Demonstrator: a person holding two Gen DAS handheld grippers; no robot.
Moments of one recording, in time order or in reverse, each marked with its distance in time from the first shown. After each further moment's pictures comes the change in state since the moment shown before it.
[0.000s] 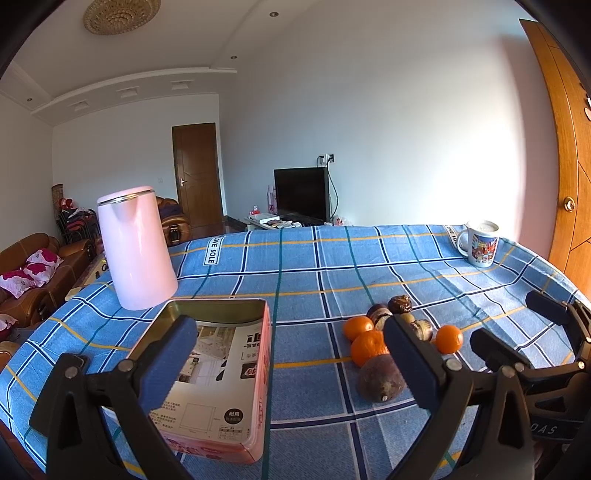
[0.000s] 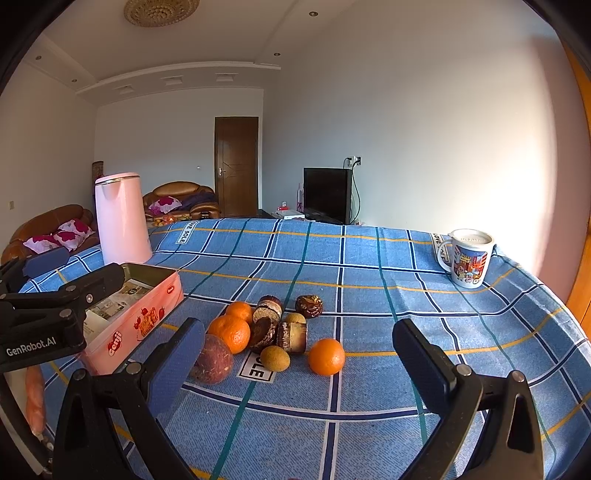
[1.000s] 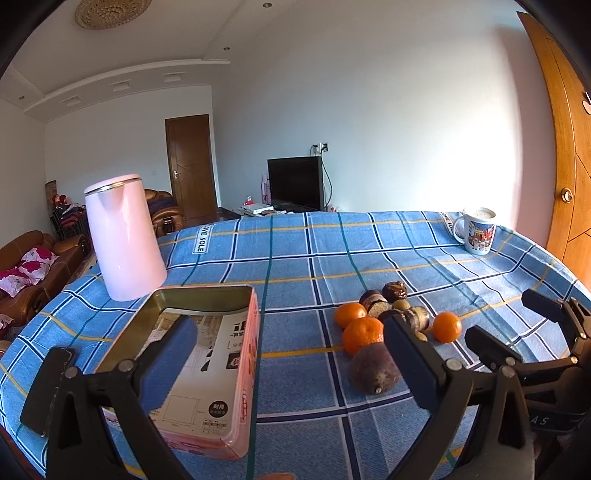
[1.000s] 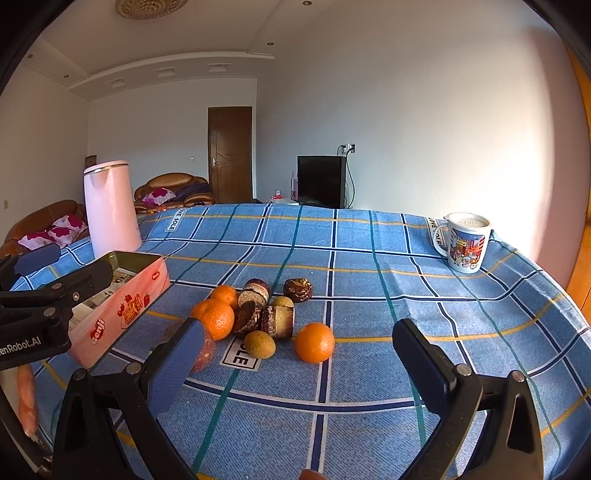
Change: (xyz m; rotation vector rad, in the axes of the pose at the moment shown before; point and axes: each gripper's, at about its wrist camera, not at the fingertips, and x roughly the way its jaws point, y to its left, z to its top) left arm 0.016 -0.013 -0.012 0.013 0.052 -0.029; right arm 0.015 -0.011 -0.011 0.005 0.058 -0.027
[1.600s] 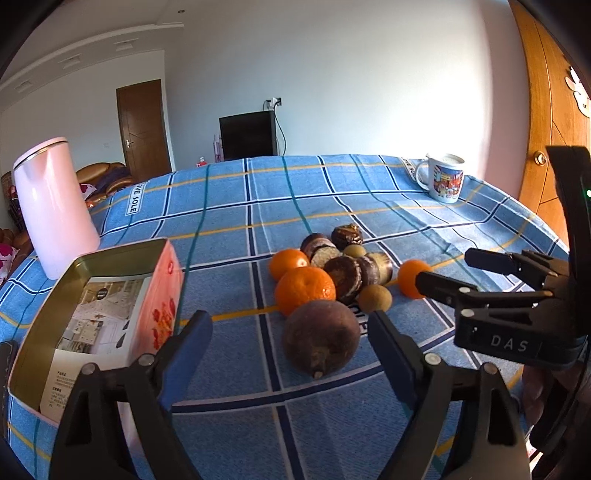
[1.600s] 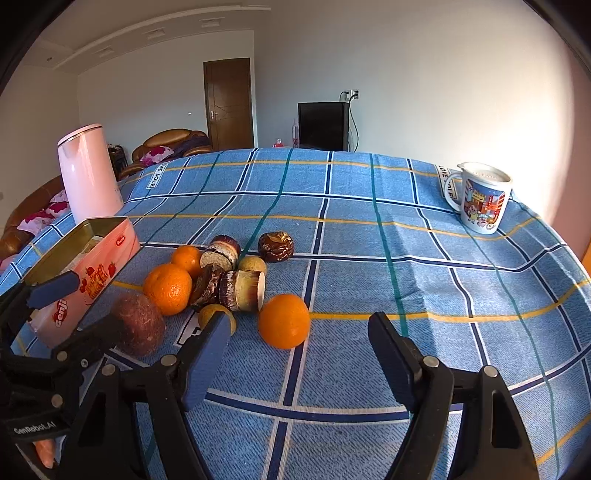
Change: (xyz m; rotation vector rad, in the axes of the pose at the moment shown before) left arm 0.051 -0.041 -0.019 0.064 0.186 -0.173; right arm 0.057 -0.028 0.000 0.018 0.227 0.043
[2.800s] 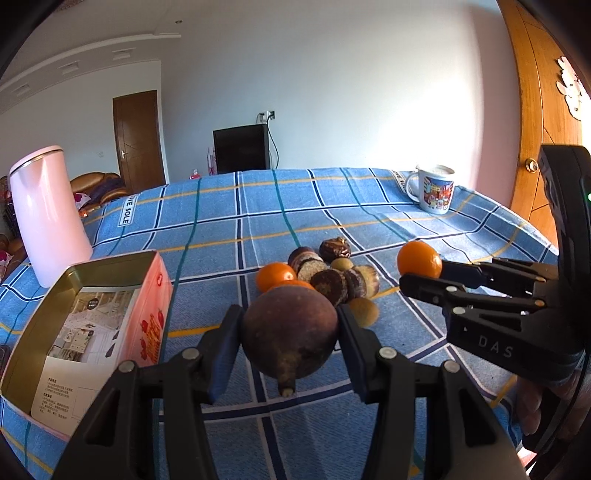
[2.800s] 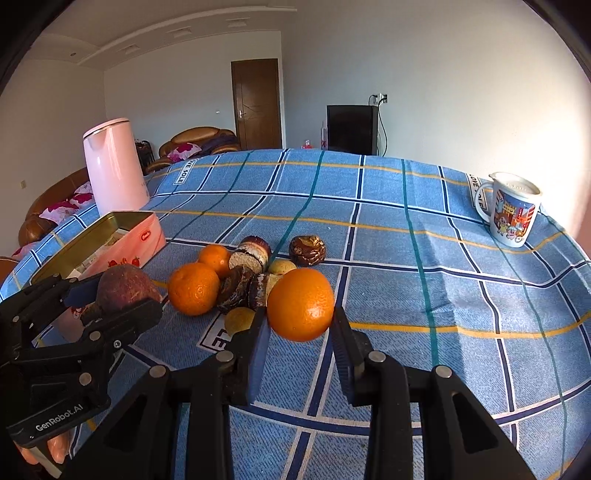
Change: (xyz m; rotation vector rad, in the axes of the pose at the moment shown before) left arm -0.007 -0.002 0.000 -0.001 -0.074 -0.013; right arm -0.001 0.008 0.001 -0.056 -0.035 0.095
